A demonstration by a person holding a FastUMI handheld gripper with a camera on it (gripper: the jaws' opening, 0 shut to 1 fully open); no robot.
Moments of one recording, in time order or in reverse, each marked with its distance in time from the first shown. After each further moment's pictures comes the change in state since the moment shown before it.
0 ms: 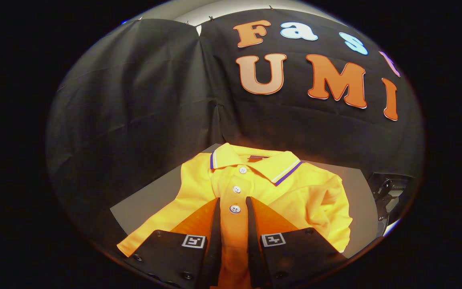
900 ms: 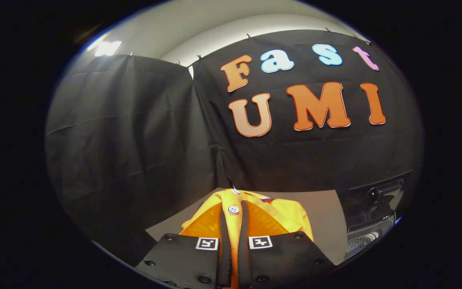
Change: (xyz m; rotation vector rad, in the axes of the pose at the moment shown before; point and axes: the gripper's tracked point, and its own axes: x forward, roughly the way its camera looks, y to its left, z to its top) arm -0.124 -0.042 0.070 0.122 -0.344 0.047
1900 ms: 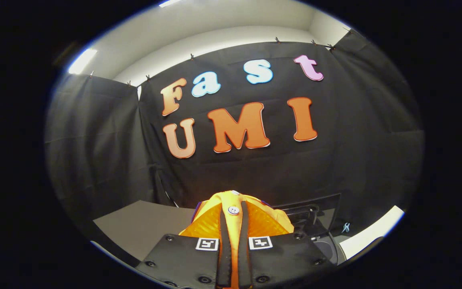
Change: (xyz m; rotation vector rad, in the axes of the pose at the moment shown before) arm -0.131 -0.302 0.037 0.024 -0.079 -0.329
